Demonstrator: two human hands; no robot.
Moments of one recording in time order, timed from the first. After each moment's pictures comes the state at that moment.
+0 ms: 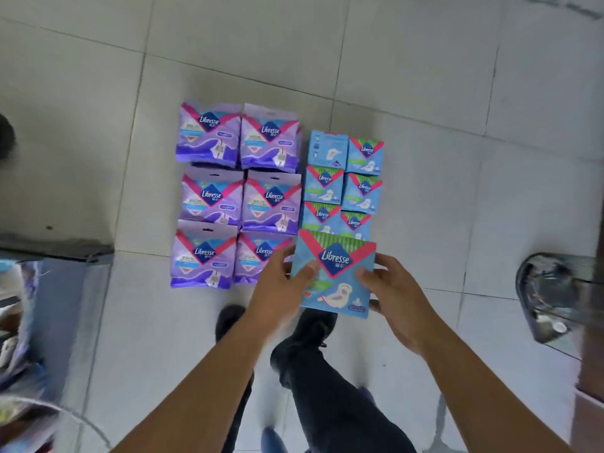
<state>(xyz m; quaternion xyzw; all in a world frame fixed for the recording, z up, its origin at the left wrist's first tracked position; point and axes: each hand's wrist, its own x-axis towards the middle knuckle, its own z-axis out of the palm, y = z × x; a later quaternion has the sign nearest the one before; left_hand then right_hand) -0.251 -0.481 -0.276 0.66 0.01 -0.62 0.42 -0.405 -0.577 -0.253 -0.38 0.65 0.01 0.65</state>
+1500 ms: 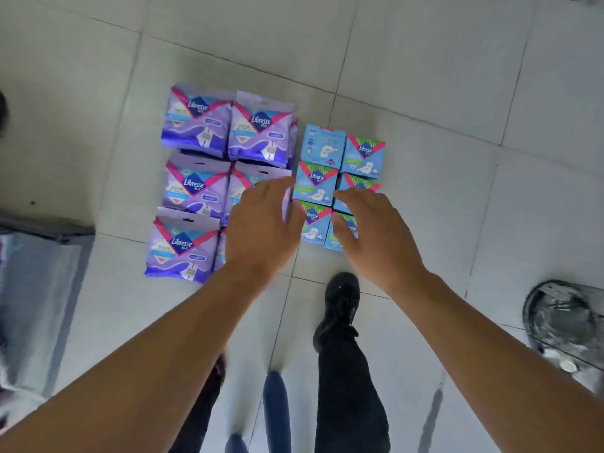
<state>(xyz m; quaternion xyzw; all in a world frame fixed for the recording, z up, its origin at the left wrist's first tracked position) -0.271 -0.578 -0.309 0.87 -0.33 -0.25 0.26 -0.410 -0.680 -0.305 -0.89 0.36 0.03 0.27</state>
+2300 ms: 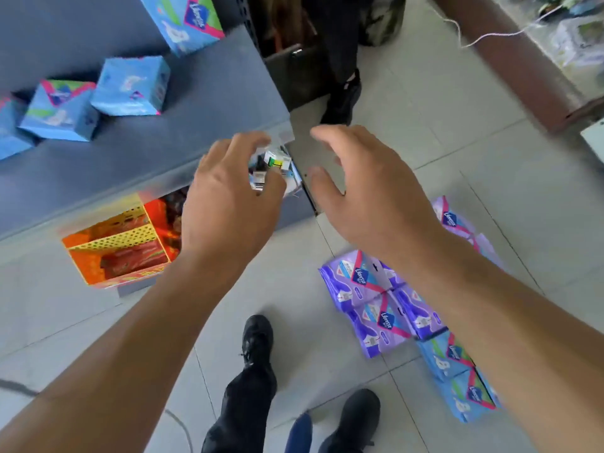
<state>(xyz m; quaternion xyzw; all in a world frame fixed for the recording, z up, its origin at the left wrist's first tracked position) -0.116 -0.200 -0.058 0.95 0.08 0.06 0.28 -0.096 -0.359 -0.065 -0.93 -0.15 -0.02 0.33</state>
